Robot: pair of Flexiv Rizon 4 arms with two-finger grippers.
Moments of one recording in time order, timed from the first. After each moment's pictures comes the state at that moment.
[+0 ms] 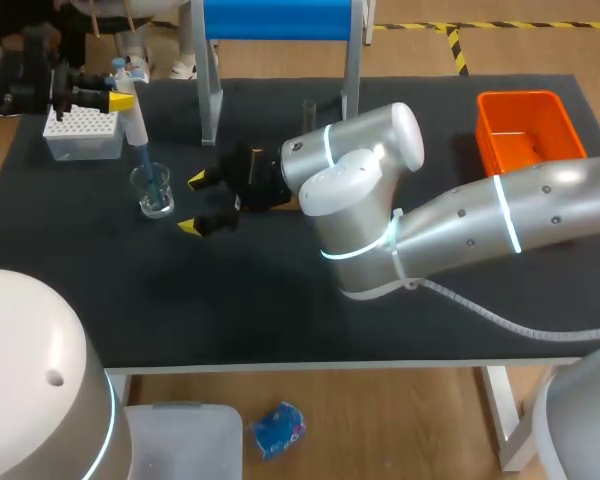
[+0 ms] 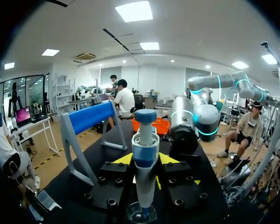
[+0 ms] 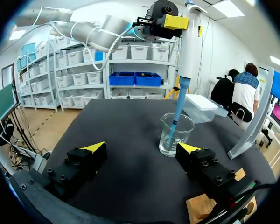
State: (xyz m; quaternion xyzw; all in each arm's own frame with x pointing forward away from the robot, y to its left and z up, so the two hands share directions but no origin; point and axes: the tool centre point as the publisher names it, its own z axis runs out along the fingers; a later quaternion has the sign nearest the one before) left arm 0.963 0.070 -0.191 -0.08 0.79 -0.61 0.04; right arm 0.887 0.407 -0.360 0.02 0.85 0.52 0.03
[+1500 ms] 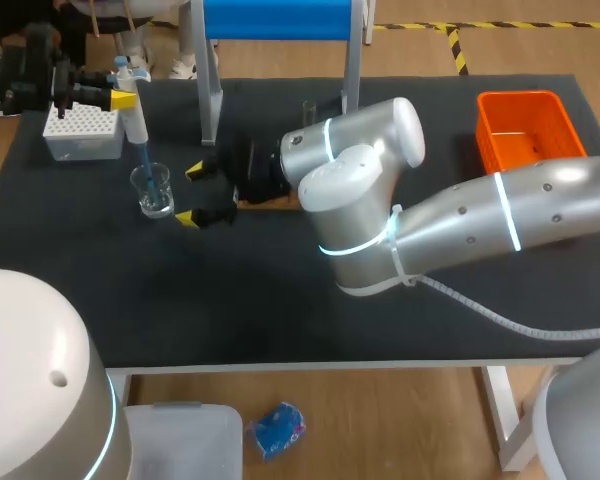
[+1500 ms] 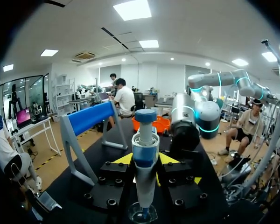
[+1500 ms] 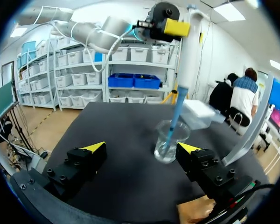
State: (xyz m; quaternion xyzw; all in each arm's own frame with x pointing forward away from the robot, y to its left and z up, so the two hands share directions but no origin) left arm 0.963 0.068 -0.189 -0.08 0.80 -0.60 0.05; right arm 0.895 0.409 -0.338 0.01 0.85 0.53 0.06
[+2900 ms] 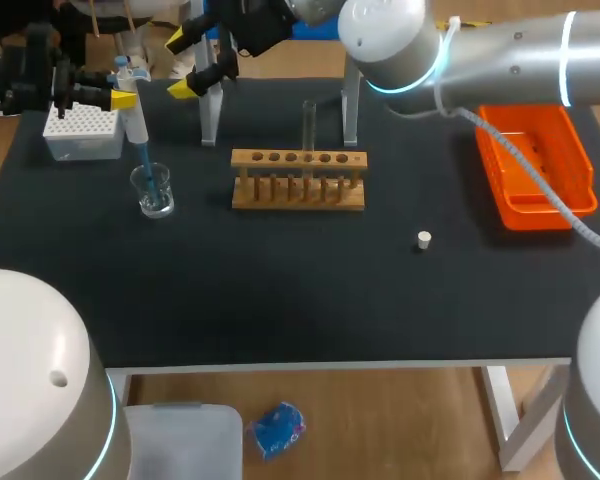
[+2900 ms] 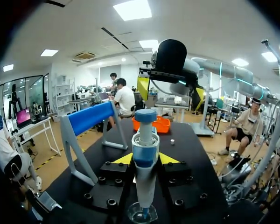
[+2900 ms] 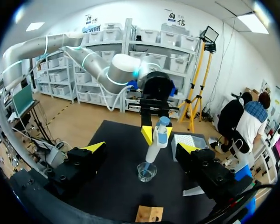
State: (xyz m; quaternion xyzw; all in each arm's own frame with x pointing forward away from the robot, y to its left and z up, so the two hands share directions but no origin) left arm 0.963 0.068 -0.189 -0.08 0.80 -0.60 0.05; right arm 0.935 0.402 -0.131 -0.08 0.87 0.49 0.00
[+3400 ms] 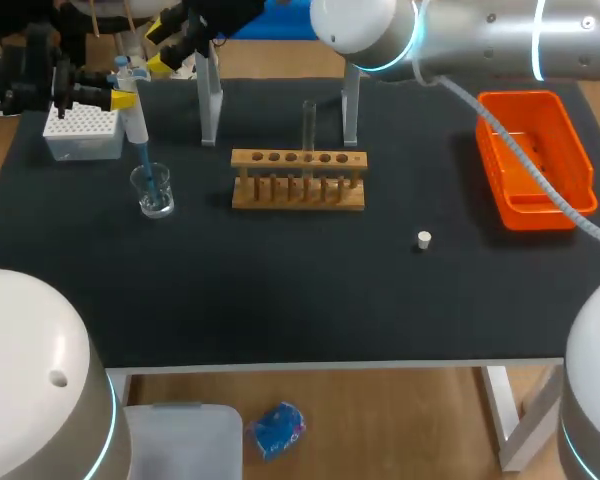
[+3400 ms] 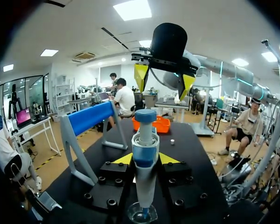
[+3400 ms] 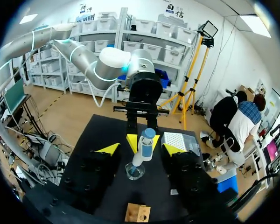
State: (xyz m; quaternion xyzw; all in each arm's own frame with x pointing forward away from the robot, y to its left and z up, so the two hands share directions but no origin) left arm 0.963 0.068 -0.189 -0.08 0.80 -0.60 0.05; right arm 0.954 0.429 -0.117 -0.08 0.89 0.44 0.05
